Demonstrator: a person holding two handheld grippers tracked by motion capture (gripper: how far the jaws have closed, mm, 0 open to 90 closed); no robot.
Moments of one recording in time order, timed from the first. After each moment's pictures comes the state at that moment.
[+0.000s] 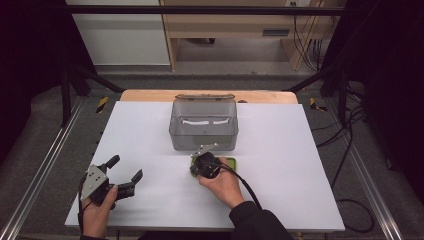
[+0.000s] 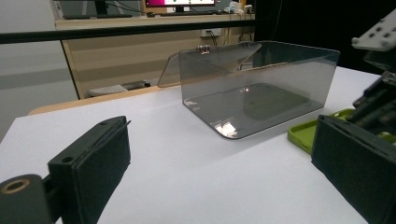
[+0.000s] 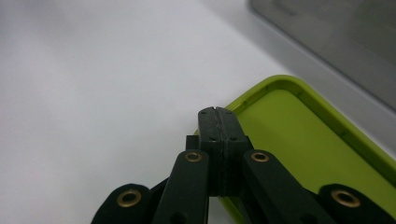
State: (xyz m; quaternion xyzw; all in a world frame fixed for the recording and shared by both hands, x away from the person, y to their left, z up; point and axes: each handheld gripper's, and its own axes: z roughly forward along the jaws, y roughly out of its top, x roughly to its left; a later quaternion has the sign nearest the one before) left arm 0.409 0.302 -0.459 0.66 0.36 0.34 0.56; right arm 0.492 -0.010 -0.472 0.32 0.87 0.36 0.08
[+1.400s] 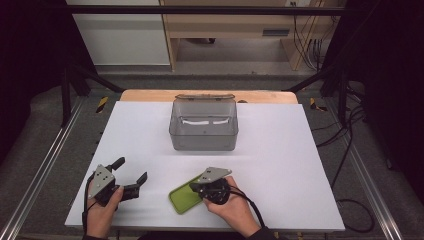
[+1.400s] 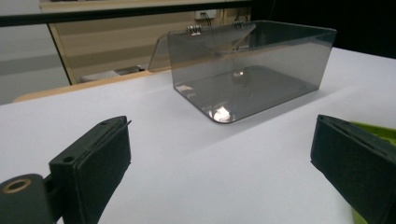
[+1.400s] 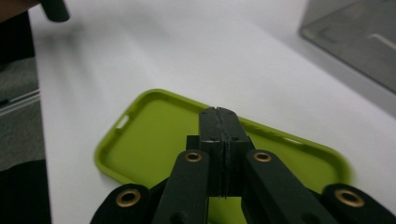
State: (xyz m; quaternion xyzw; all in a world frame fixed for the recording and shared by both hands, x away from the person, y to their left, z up) left arm 0.410 0.290 -0.463 0.69 0.36 0.31 0.54; right arm 0.426 -0.042 -0.466 0.25 0.85 0.46 0.11
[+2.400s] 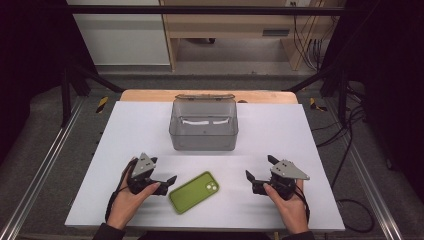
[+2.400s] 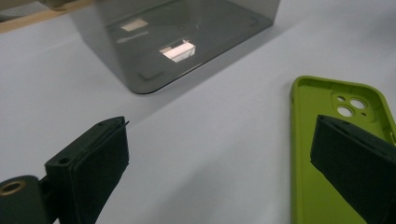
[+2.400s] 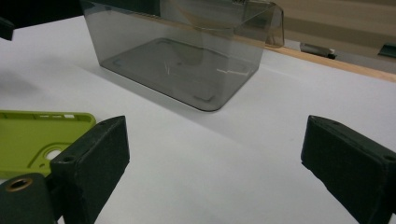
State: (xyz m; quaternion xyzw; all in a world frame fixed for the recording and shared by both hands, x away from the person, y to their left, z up) left arm 0.449 0.206 -0.456 0.82 0.33 0.20 0.43; right arm 0.424 -0.199 -0.458 0.38 0.72 0.49 0.29
